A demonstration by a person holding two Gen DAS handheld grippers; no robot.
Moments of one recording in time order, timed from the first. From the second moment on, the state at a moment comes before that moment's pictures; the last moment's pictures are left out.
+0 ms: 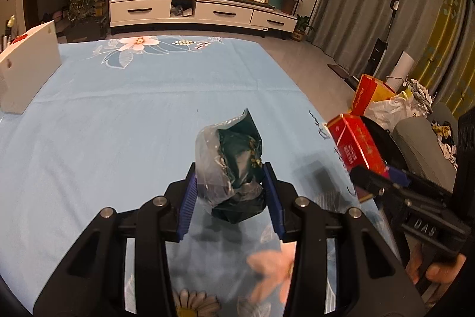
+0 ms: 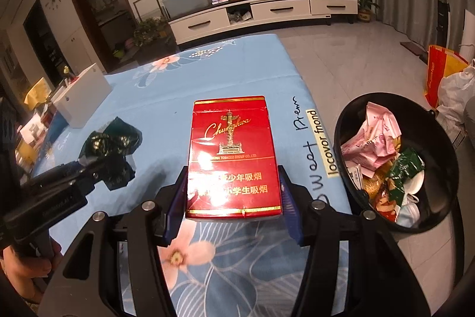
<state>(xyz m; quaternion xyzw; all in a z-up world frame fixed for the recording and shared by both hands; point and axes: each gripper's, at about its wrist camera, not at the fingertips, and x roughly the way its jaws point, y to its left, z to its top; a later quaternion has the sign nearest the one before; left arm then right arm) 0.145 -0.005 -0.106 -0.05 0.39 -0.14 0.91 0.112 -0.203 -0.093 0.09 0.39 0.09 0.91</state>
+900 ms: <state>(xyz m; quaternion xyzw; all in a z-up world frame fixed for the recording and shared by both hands) 0.051 0.022 -0.089 -0.05 0.38 -0.12 0.92 0.047 -0.186 -0.060 0.06 0.37 0.13 0.92</state>
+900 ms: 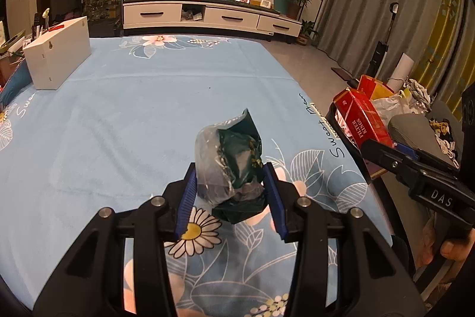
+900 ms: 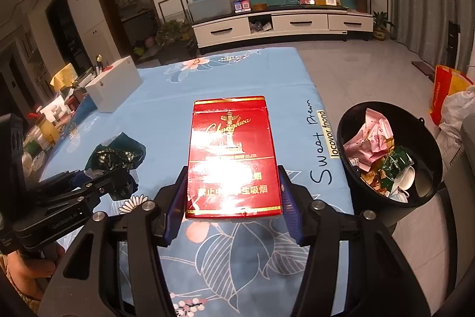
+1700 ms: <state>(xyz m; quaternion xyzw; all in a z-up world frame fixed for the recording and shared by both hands) 0.029 0.041 -0.087 -0.07 0.36 -0.10 0.93 0.037 -0.165 -0.050 0.03 0.36 0.15 0.92</state>
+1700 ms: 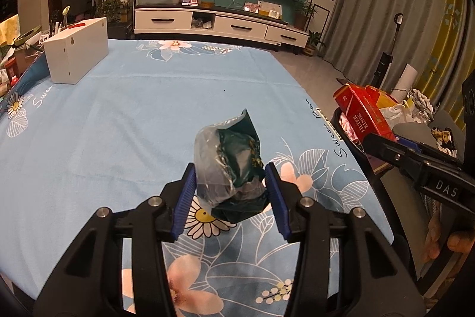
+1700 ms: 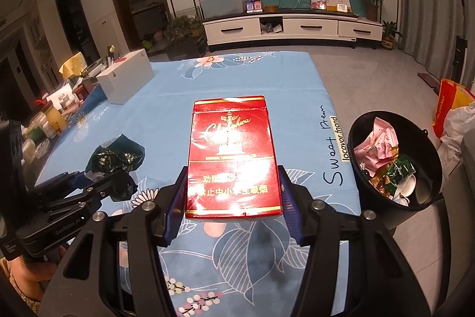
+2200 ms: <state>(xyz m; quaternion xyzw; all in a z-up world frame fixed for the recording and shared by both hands) 0.025 0.048 -0.094 -0.08 0.36 -0.10 0.93 0.035 -0.157 -0.041 0.02 0.36 0.16 0.92</state>
